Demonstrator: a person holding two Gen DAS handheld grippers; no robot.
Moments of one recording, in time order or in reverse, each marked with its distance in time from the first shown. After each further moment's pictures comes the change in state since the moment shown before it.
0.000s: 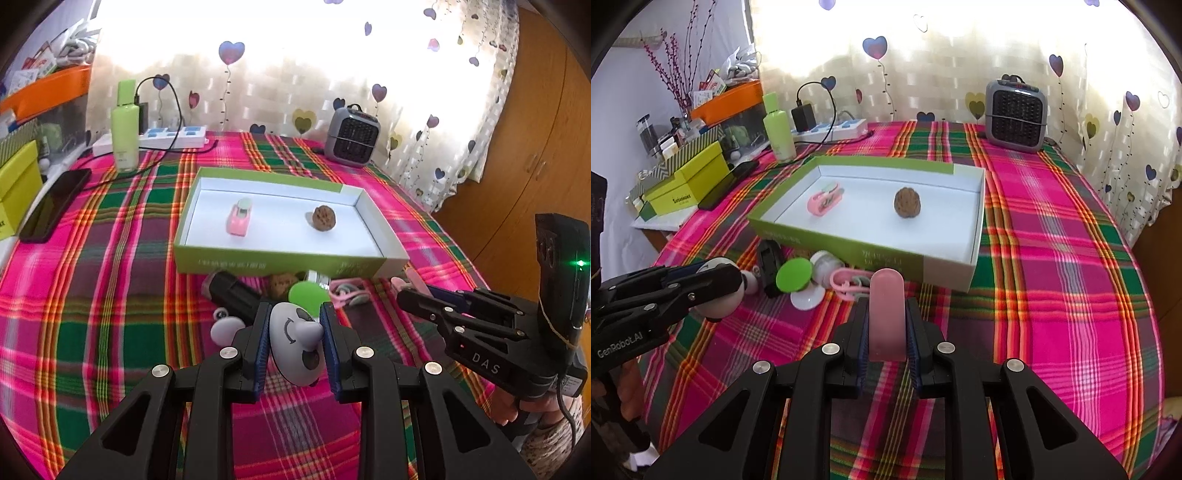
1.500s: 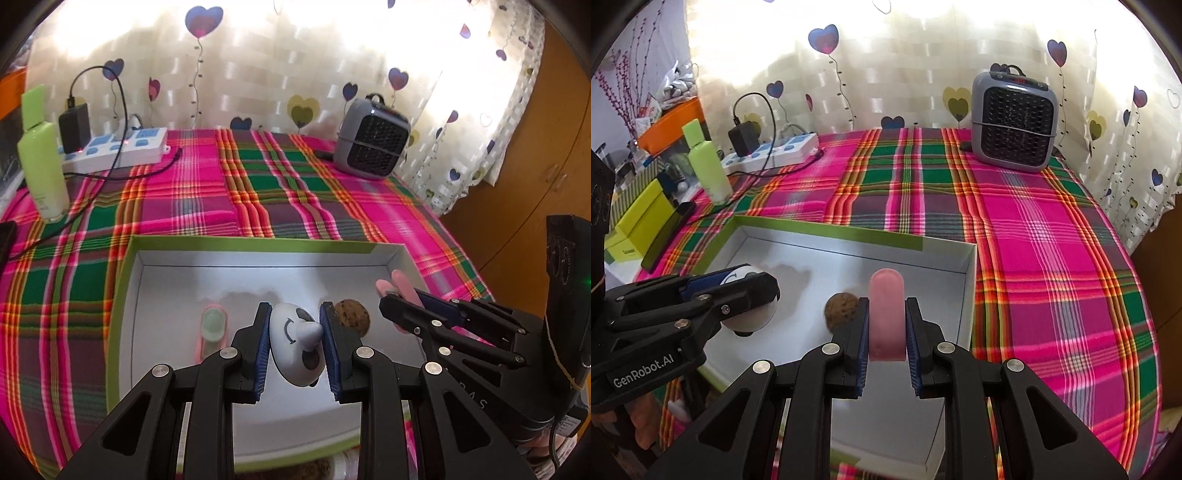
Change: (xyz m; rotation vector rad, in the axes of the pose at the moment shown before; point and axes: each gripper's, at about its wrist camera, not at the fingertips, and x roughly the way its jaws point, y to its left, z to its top) left arm 0.128 0.010 0.107 0.010 0.099 -0.030; right arm 0.089 -0.045 0.089 0.069 0.038 -0.070
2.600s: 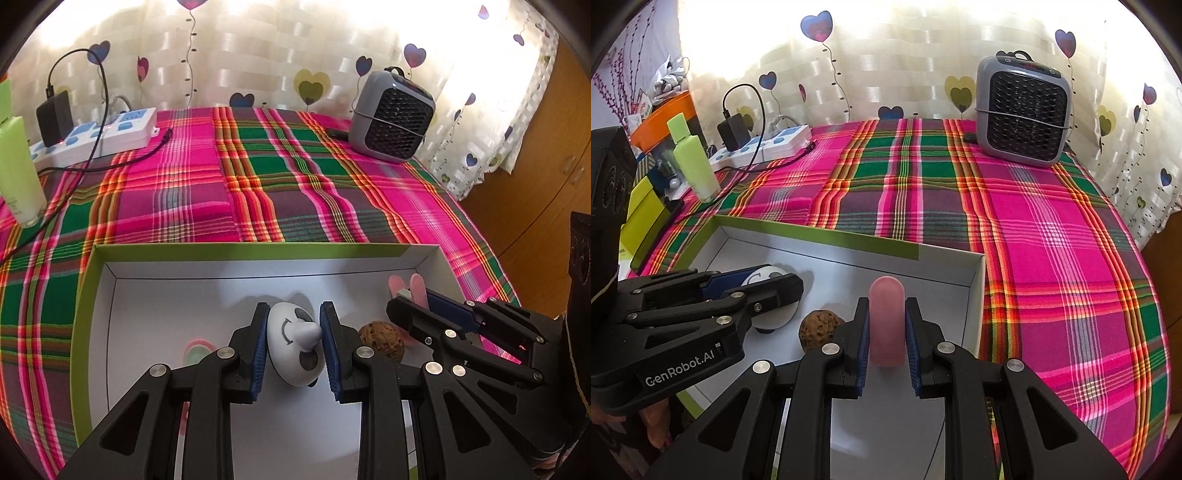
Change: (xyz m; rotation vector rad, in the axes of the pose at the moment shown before) left arm 0.046 0.001 0.016 0.002 0.066 0.033; right arm 0.026 -0.006 0.007 -0.006 0.020 0.008
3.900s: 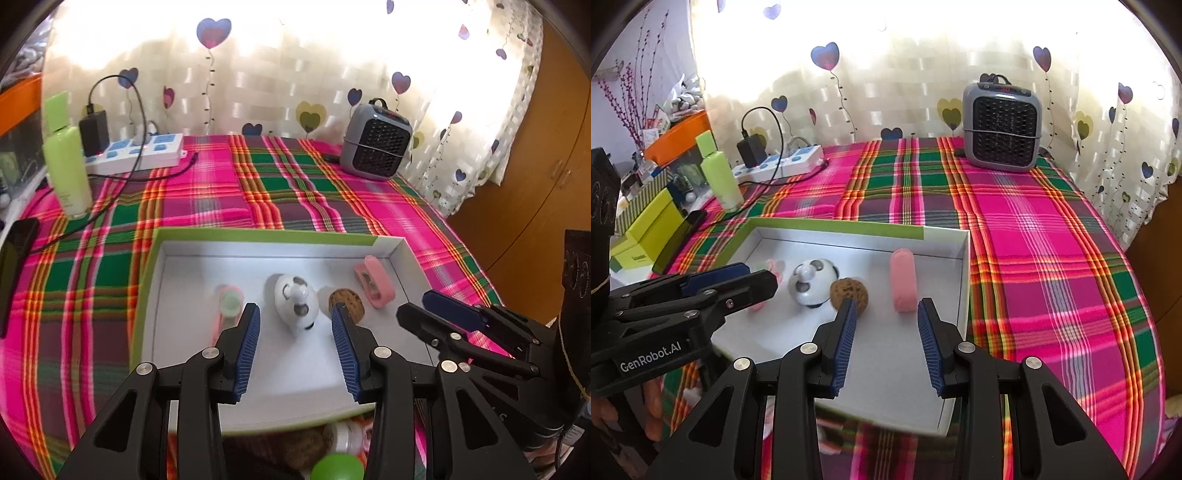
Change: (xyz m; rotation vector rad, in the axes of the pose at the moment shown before) left arm -0.072 0.000 -0.035 -0.004 -0.099 0.021; right arm -0.057 0.014 -0.029 0.040 -0.085 -0.002
